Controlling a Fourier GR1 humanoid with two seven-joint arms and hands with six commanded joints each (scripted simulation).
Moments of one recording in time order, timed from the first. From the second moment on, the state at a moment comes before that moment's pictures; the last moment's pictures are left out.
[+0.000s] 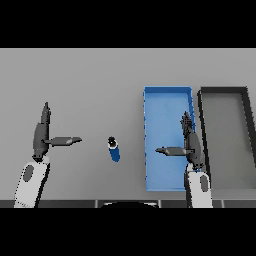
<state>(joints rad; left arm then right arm) -0.11 0.43 -0.16 -1.48 0.24 0.26 0.01 0.00 0.00 0.00 -1.57 0.00 0.00 0.00</state>
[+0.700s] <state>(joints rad) -0.04 0.60 -0.23 -1.53 0.28 -0.06 -0.12 0.14 -0.17 0.08 -1.71 0.15 0.08 -0.05</state>
